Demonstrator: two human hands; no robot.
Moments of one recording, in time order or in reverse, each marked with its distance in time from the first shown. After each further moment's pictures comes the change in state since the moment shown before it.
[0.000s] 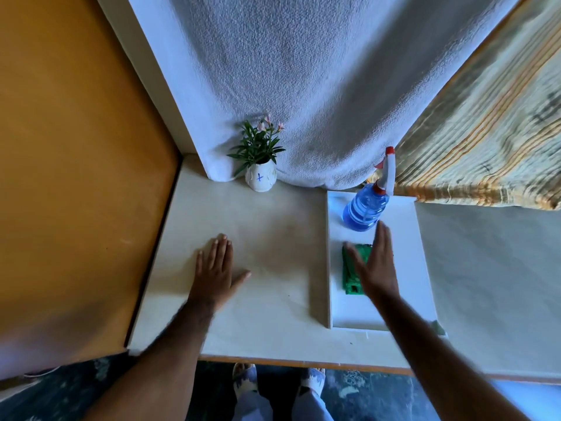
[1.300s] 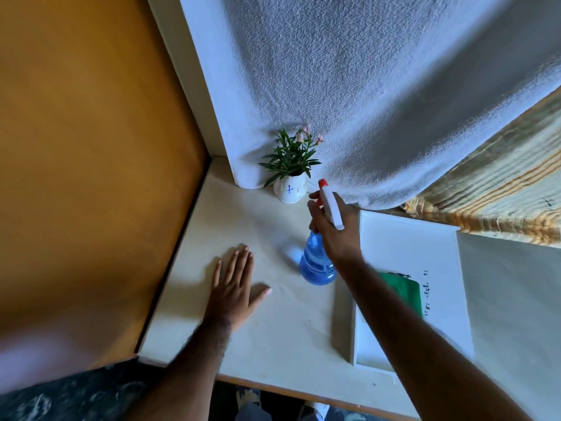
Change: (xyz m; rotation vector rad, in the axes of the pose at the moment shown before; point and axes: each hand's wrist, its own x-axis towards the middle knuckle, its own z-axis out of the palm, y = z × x) left_hand 0.010 -0.016 0.042 0.074 0.375 0.023; right_hand 0.070 -0.146 0.075 0.677 -0.114 -0.233
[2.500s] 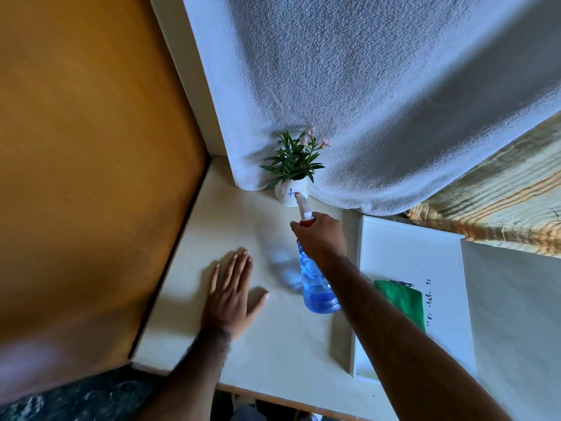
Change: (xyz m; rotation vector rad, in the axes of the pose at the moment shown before) left_hand -0.006 -0.002 0.010 -0.037 0.052 -0.025; right_hand 0.019 0.008 0.038 -0.656 -0.097 0.463
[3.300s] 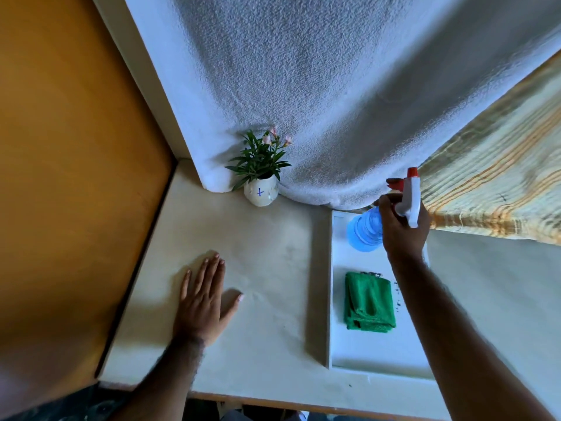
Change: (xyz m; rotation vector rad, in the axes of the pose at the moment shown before) left_hand -0.002 -0.002 0.006 -0.015 0.004 0.019; right_hand 0.029 0.117 -0.140 0.545 0.583 -0.356
